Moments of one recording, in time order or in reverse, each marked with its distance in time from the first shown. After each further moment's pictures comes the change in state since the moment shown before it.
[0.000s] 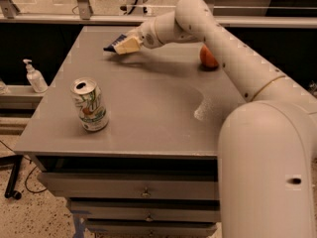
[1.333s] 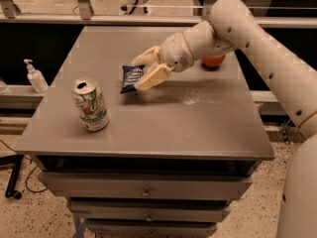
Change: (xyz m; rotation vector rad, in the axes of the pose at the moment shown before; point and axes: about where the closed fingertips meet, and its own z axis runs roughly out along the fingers) arm 0.045 0.143 -0.119 -0.456 0.016 -0.291
